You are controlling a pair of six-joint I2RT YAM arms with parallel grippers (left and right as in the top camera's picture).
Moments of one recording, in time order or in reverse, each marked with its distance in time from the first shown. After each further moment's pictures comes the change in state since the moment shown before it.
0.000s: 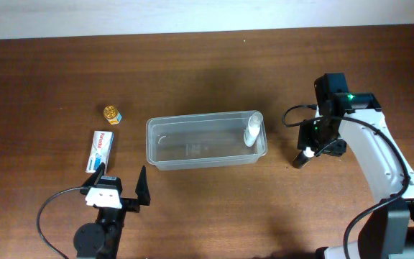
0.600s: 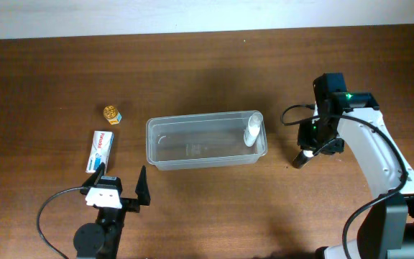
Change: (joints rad) left arm 0.000 0.000 0.000 0.000 0.000 0.000; right arm 0.000 0.019 -0.002 0.018 -0.024 0.000
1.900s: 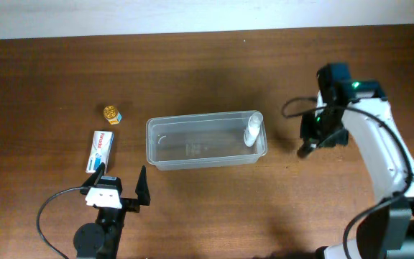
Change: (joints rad) left arm 0.000 0.000 0.000 0.000 0.000 0.000; right arm 0.000 0.016 0.187 -0.167 -0.025 -0.011
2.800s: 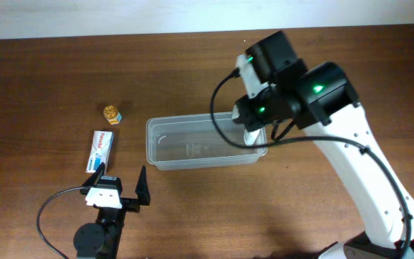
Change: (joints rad) left arm 0.000 0.000 0.000 0.000 0.000 0.000; right arm 0.495 0.000 0.496 -0.119 -0.009 -0.190
